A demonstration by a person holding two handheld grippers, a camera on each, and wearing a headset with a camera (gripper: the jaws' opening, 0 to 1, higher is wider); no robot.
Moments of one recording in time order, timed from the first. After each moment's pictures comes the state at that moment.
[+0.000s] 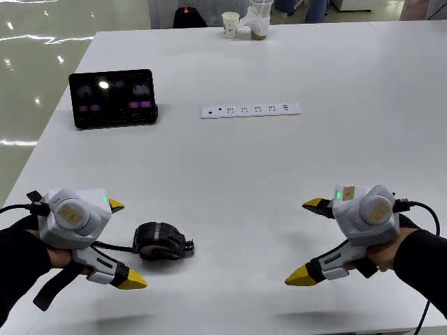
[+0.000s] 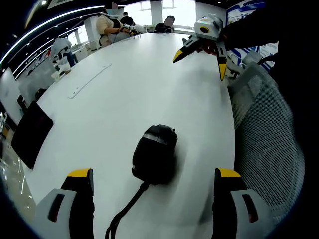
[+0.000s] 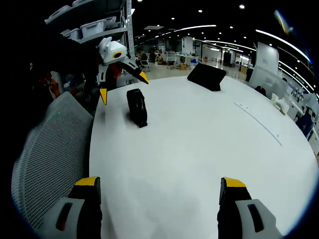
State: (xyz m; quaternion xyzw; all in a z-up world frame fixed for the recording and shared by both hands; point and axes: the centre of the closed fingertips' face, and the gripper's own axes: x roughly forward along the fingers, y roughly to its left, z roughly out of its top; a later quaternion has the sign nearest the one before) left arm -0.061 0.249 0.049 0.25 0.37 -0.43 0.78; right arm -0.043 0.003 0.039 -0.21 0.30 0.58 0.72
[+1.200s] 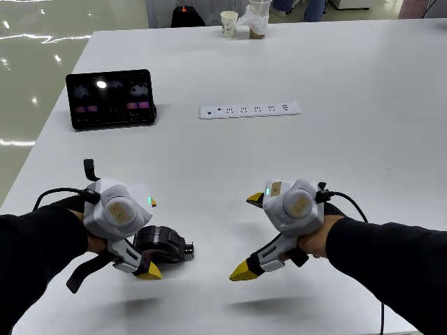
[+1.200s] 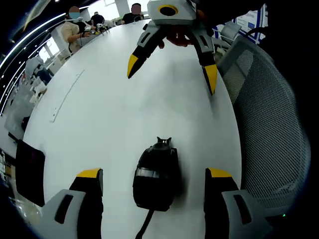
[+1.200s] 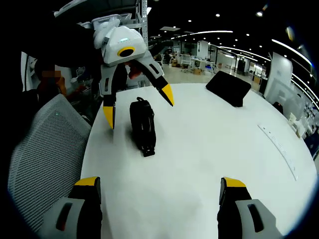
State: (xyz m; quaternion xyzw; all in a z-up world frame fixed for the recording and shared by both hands) left arm -0.042 0.215 0.034 0.36 0.37 -0.49 0.70; right arm -0.034 0.104 0.034 -0.24 0.27 0.63 0.69
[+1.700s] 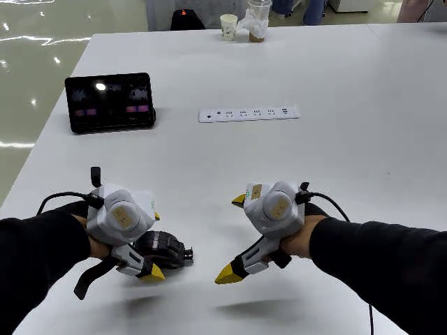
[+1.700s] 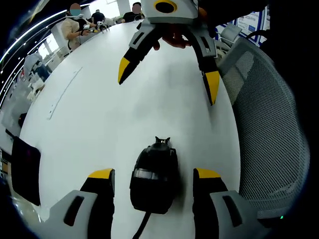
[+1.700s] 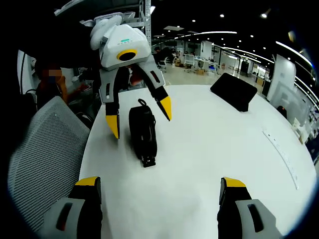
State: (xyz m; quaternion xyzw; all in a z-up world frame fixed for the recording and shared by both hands) left arm -0.043 0.214 0.028 0.35 0.38 -0.50 0.70; right arm -0.031 0.127 0.036 -0.24 0.27 0.63 0.68
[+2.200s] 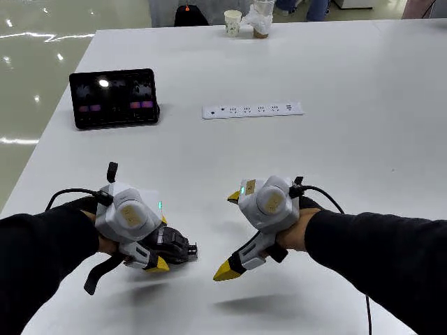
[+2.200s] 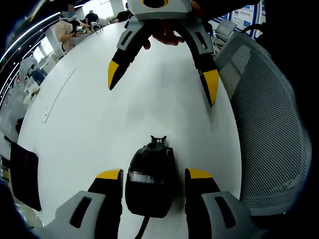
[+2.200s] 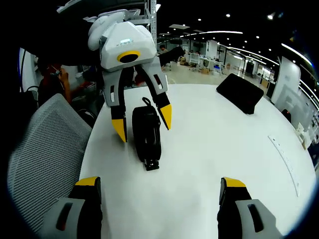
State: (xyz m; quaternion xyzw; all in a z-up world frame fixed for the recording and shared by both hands) left arm -0.047 0.211 0.018 0.36 0.38 -0.51 0.68; right arm -0.035 0.137 0.032 -0.25 0.27 0.65 0.67
